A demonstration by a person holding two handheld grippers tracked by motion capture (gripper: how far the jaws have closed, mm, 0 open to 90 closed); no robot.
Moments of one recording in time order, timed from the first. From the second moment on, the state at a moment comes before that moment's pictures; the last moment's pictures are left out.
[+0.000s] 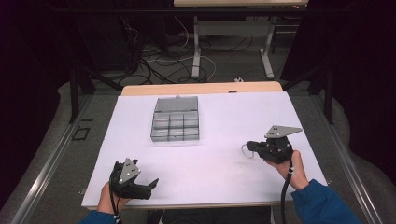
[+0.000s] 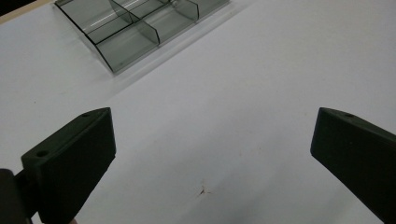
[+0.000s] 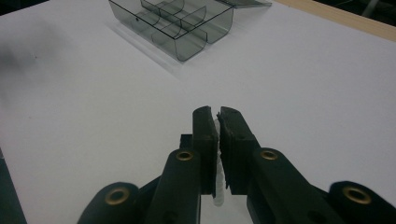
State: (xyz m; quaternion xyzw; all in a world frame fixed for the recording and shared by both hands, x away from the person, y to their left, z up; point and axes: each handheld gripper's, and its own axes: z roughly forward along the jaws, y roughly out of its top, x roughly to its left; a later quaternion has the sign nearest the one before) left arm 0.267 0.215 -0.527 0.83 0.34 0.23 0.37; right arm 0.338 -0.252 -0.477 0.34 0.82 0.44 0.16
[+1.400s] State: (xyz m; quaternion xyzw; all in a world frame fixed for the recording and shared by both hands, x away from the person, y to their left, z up) left arm 0.269 0.217 -0.529 0.83 0.35 0.23 0.37; right arm 0.368 -0.205 -0.468 0.29 0.83 0.45 0.15
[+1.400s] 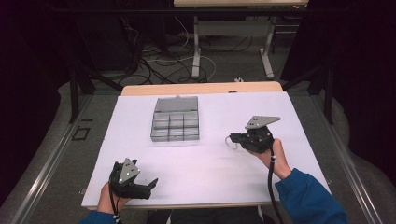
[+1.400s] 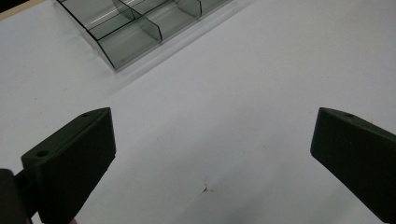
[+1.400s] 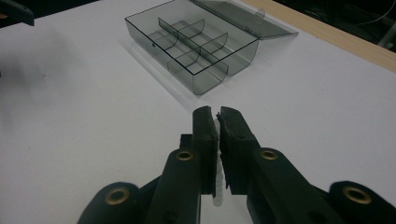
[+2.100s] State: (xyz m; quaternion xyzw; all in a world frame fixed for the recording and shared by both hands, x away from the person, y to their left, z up) left arm 0.268 0.217 -0.528 0.83 0.35 0.23 0.37; right arm 0.376 -0.182 -0.465 0.28 0.83 0.46 0.15
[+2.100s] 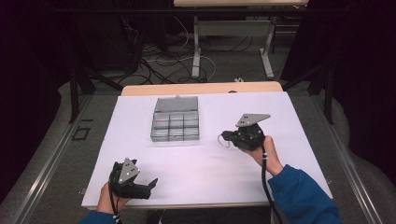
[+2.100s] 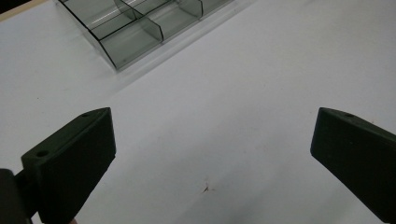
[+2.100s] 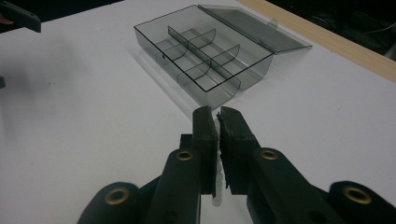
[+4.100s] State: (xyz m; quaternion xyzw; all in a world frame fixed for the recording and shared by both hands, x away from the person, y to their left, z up) left arm 0.268 0.217 -0.528 0.83 0.35 0.23 0.37; right arm 0.411 -0.108 -0.449 0.26 0.83 0.47 0.14
